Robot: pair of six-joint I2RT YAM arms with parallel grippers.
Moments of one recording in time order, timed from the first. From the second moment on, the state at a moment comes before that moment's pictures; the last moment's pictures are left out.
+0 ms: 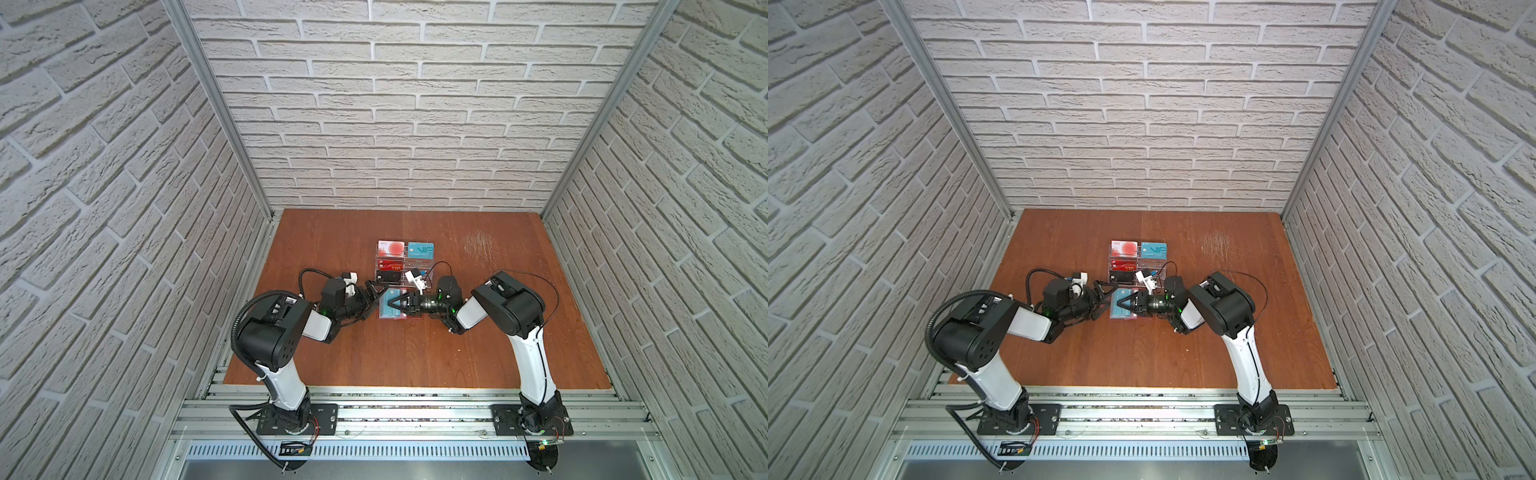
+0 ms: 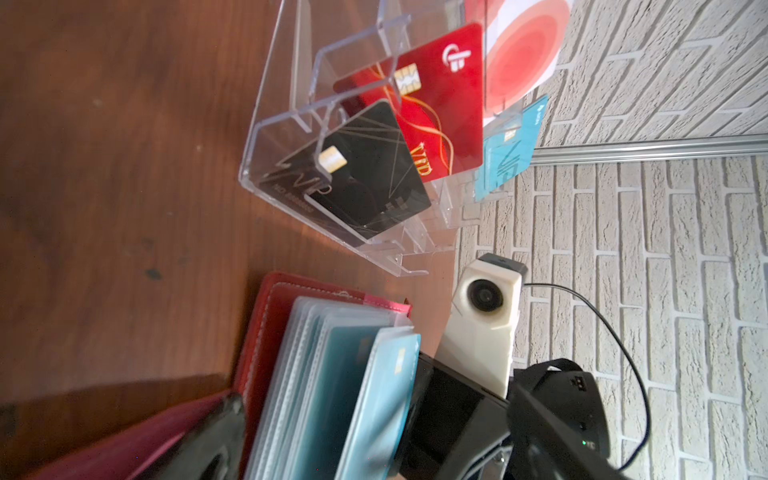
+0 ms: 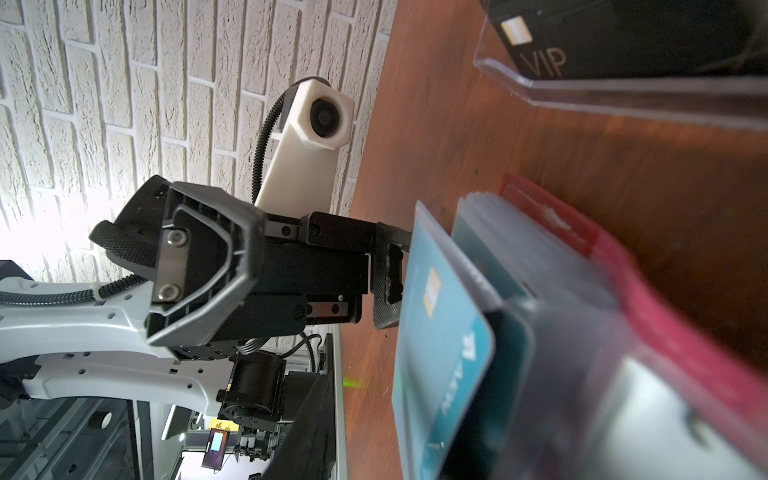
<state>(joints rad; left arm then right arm) -0.34 1.74 0.45 0.82 0.58 -1.15 0.52 2.21 0.84 1.17 -0.90 1.16</state>
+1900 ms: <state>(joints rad) -0.34 1.74 0.45 0.82 0.58 -1.15 0.46 2.09 0.80 0.84 -0.86 0.97</state>
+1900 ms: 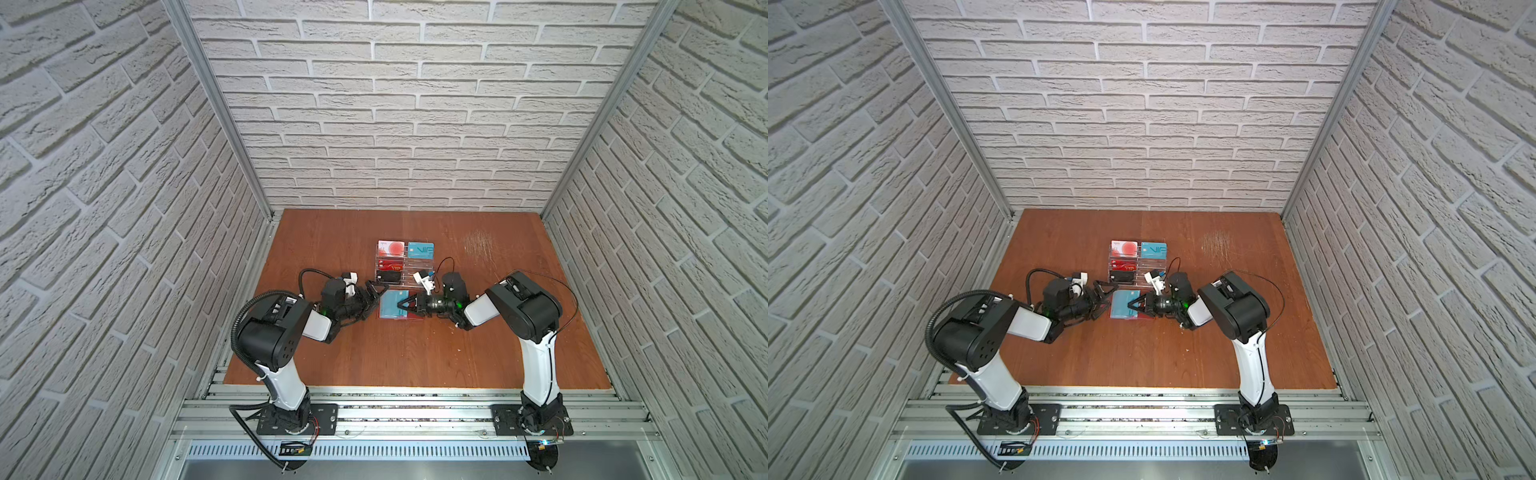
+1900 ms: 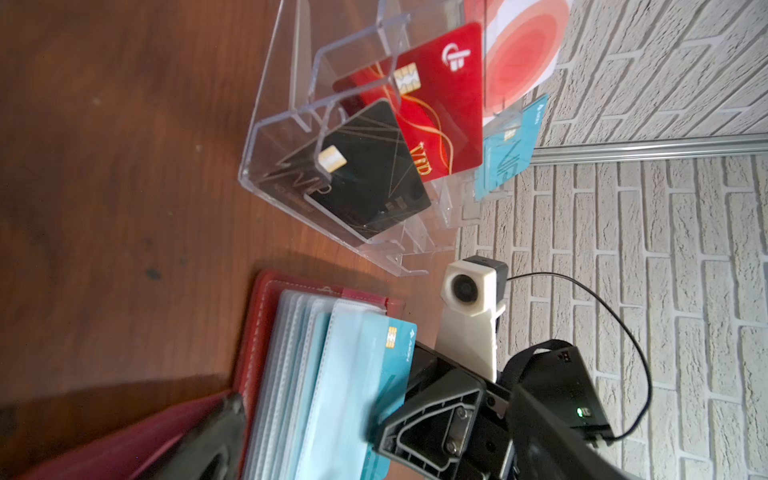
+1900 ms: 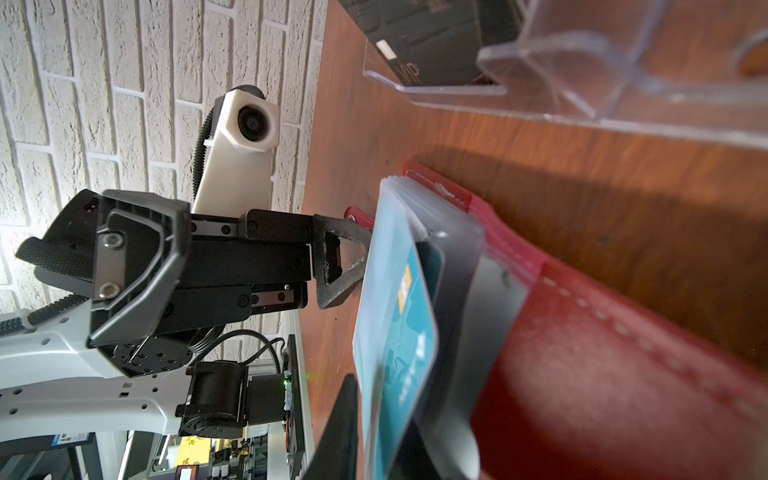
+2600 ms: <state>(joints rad) -0.34 1.69 0.43 0.77 0.57 -1.12 0.44 1.98 0.77 0.65 -0.83 0.87</state>
